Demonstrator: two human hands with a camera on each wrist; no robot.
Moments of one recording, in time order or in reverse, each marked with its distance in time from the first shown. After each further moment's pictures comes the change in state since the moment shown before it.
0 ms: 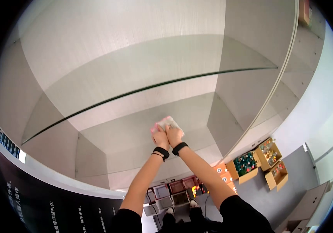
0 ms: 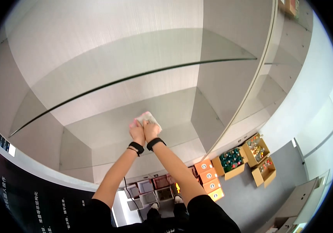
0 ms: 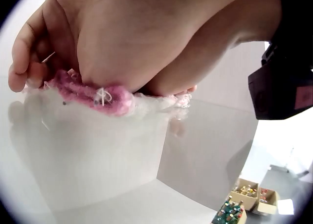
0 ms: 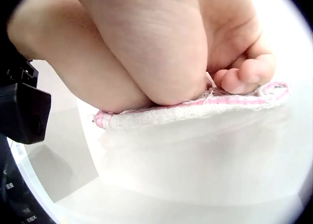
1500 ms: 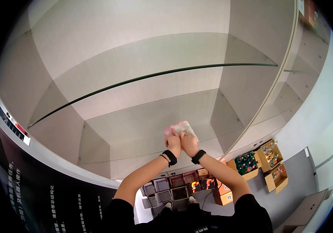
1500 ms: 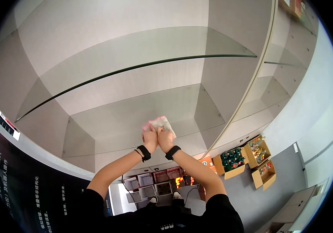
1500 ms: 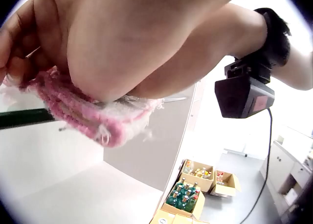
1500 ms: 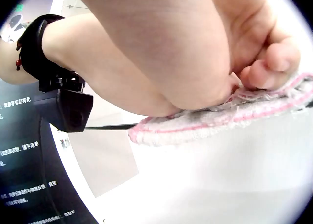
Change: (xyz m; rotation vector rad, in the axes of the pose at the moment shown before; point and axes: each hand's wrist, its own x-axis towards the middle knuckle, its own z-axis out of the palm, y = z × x) left_hand -0.080 0.023 -0.031 0.144 -0.074 0.252; right_hand -0.081 0.044 0.015 -0.149 0.051 -0.137
